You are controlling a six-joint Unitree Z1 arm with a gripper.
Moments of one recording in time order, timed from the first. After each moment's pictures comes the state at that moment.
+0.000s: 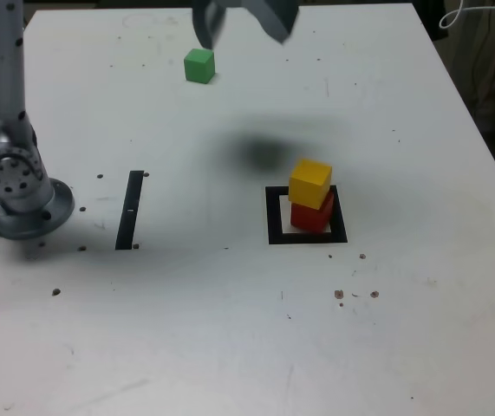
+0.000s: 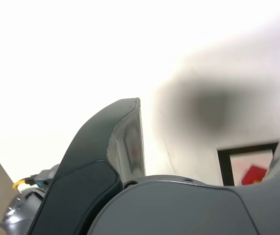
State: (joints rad) arm 0.45 1.83 -1.69 1.47 0.25 0.67
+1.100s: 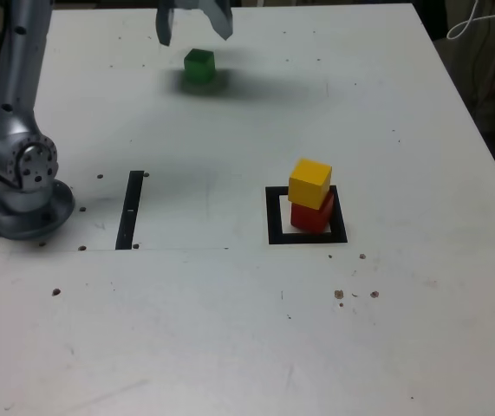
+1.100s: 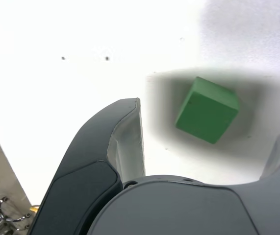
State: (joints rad) arm 0.91 2.13 -1.77 1.35 0.28 0.89
